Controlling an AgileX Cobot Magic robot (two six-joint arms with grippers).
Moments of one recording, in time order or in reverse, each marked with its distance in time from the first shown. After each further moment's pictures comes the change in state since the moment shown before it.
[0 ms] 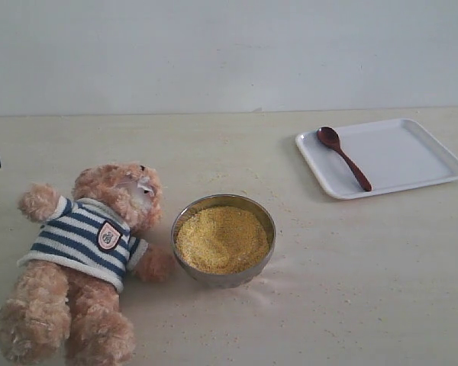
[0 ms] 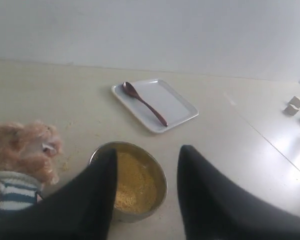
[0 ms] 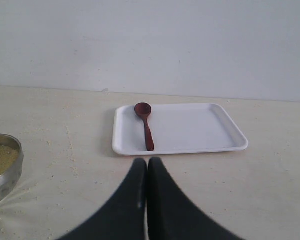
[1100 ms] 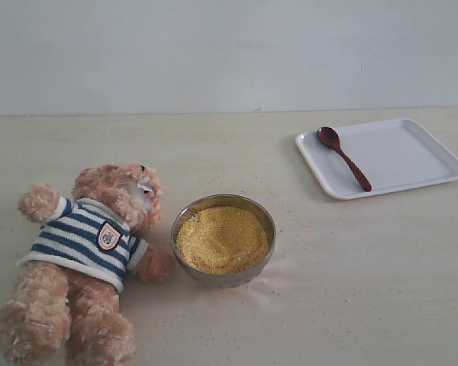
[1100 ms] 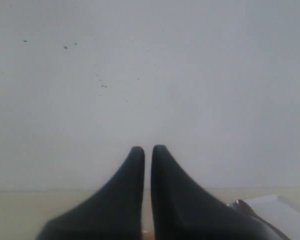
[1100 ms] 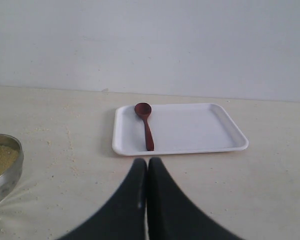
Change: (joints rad) left arm 0.000 -0.661 0.000 0.351 -0.434 -0.425; right arm 0.000 0.000 0.000 0.000 0.000 0.000
